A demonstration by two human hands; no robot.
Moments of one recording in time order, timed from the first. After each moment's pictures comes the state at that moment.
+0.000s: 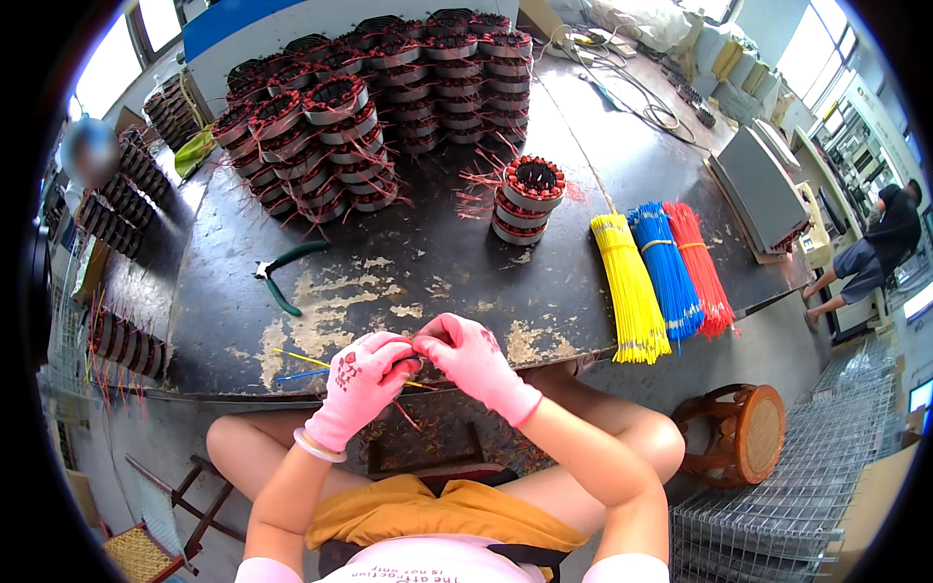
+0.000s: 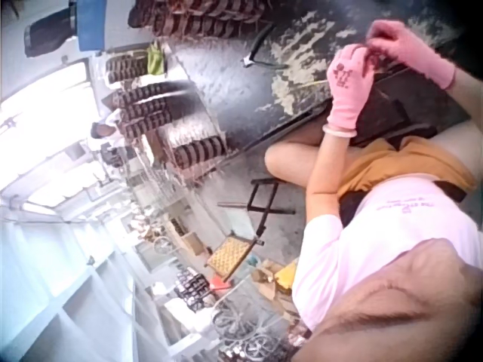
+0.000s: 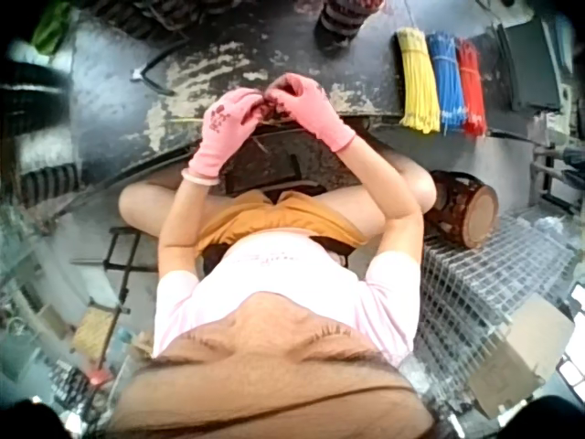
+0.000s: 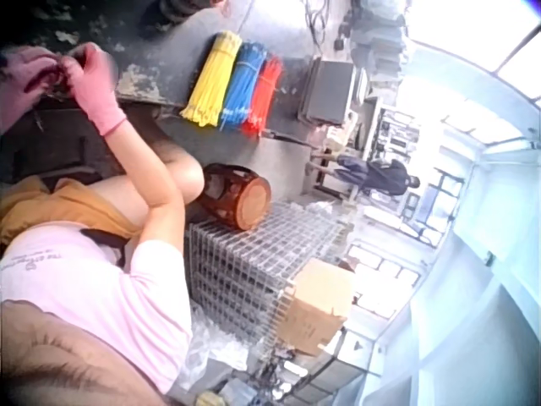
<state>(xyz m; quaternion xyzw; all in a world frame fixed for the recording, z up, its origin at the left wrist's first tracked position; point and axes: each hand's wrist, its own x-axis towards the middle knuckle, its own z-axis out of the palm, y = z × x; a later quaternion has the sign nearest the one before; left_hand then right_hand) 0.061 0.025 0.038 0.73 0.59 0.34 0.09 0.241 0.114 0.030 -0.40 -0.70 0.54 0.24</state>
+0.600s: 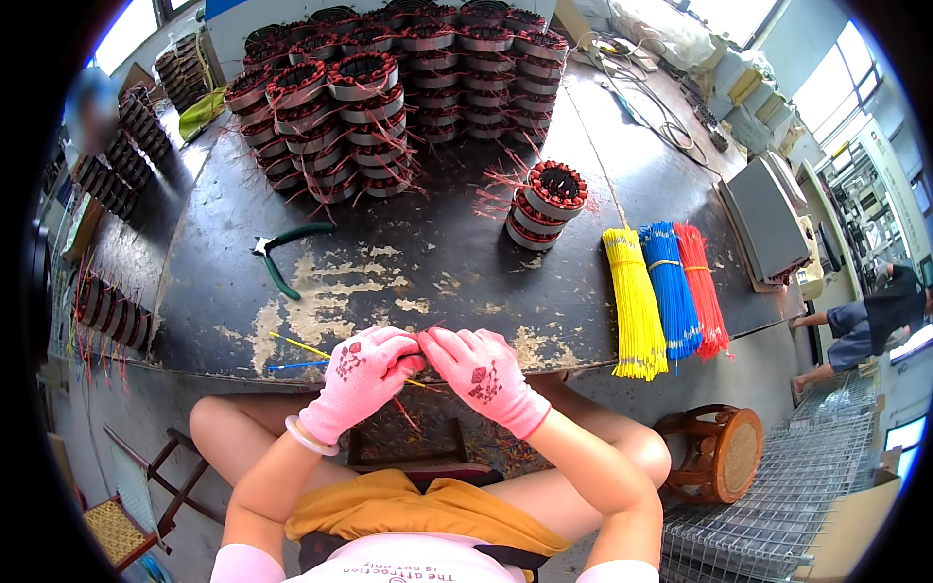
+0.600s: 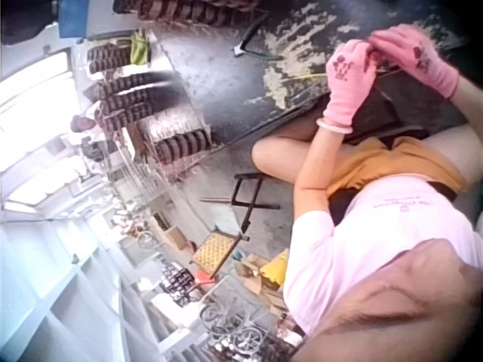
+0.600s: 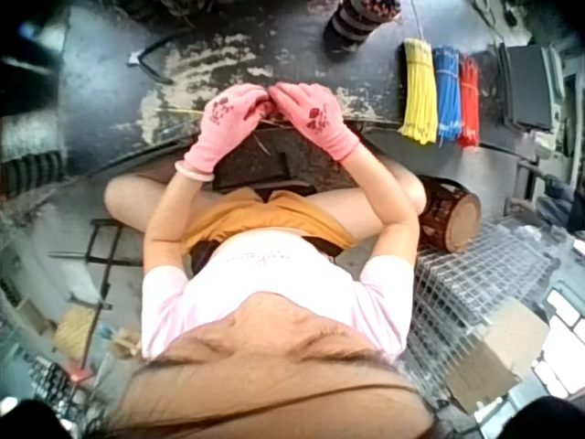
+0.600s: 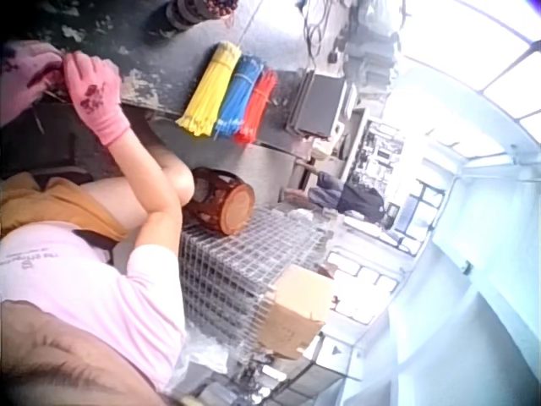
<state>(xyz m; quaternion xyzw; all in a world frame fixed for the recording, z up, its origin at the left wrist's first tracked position) 0.057 0.025 0.035 0.72 0.59 0.34 0.13 0.255 0.109 0.030 -0.19 -0.95 -0.02 0.23</state>
